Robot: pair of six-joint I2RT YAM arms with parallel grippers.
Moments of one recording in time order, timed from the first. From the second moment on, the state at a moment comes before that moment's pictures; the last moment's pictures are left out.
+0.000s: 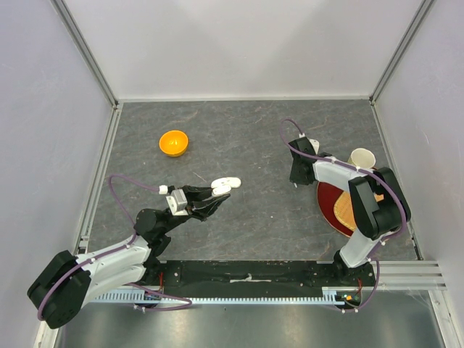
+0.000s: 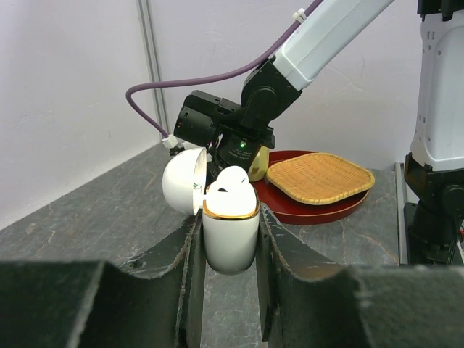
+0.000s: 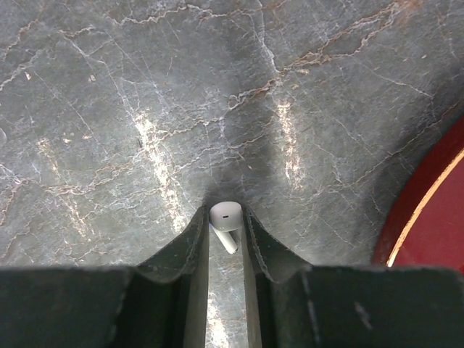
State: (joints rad) left arm -0.72 0.89 0.11 1.24 0.39 -0.10; right arm 0.36 1.70 0.97 -0.36 0.26 0.55
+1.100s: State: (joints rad) left arm -0.72 0.91 0.11 1.22 0.39 -0.10; right arm 0.49 1.48 0.76 -0.38 0.22 0.68
